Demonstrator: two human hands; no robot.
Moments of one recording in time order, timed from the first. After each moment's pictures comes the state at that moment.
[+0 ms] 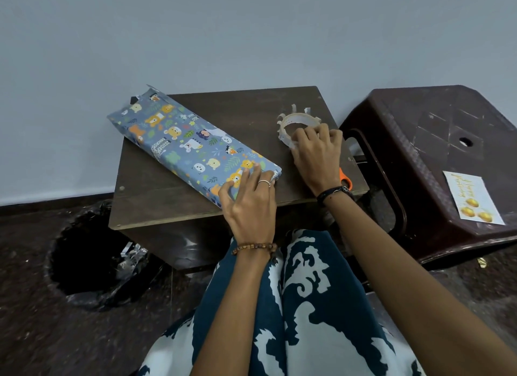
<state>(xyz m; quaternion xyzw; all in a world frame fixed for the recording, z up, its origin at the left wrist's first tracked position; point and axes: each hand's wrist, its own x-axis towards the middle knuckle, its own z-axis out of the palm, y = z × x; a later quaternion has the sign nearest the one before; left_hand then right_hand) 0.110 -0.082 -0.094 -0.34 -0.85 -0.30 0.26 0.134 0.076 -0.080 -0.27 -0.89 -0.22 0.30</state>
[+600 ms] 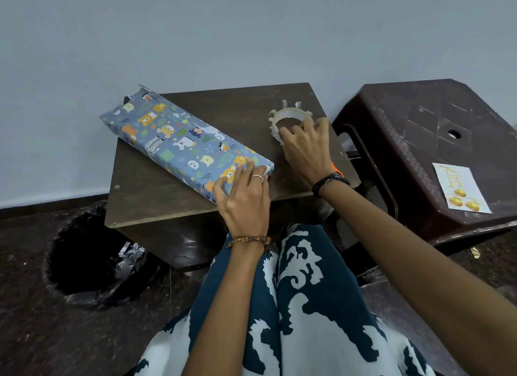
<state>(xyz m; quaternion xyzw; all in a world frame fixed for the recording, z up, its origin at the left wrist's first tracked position) 0.110 -0.081 -0.095 -0.33 -0.85 -0.30 0.28 0.131 0.070 -0.063 -0.23 -0.92 -0.26 0.18</state>
